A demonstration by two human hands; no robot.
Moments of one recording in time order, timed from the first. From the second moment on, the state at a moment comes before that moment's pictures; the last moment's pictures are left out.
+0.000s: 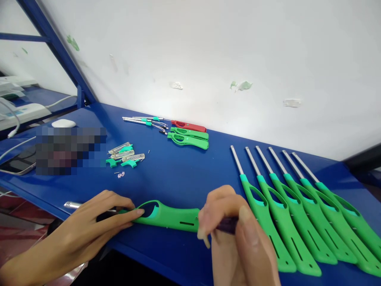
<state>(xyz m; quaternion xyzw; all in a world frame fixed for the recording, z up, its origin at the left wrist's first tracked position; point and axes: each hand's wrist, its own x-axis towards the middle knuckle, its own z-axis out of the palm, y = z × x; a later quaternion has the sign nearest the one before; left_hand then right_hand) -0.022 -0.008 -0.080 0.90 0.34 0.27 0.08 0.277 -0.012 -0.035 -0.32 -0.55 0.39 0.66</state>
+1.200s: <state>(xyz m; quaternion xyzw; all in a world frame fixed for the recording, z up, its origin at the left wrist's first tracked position) -0.023 -0.005 -0.081 0.91 0.31 0.28 0.08 0.295 -0.018 -0.041 -0.44 -0.67 0.03 0.60</state>
